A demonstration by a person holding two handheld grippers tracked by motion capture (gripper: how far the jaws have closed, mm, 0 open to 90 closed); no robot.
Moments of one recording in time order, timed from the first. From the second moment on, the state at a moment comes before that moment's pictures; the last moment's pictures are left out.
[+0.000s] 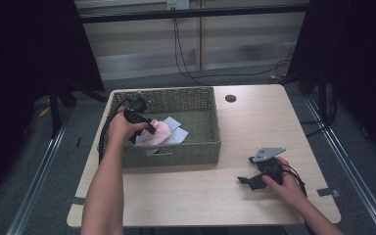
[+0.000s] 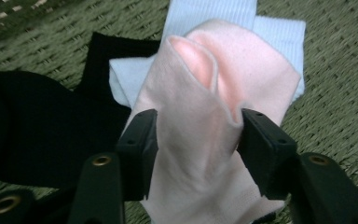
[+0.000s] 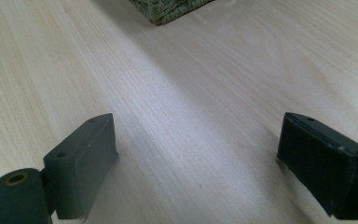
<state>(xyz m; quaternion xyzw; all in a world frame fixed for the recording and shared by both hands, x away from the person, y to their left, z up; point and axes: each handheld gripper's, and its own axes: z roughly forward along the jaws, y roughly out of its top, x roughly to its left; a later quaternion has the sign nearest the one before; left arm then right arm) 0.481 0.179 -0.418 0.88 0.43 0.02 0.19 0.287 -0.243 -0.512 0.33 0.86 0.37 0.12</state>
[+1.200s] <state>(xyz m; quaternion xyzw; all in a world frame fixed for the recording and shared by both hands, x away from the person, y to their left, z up) 0.466 0.179 -0.346 0.88 0.43 -0.02 0.18 0.287 -0.243 -0.512 0.33 0.86 0.37 0.12</state>
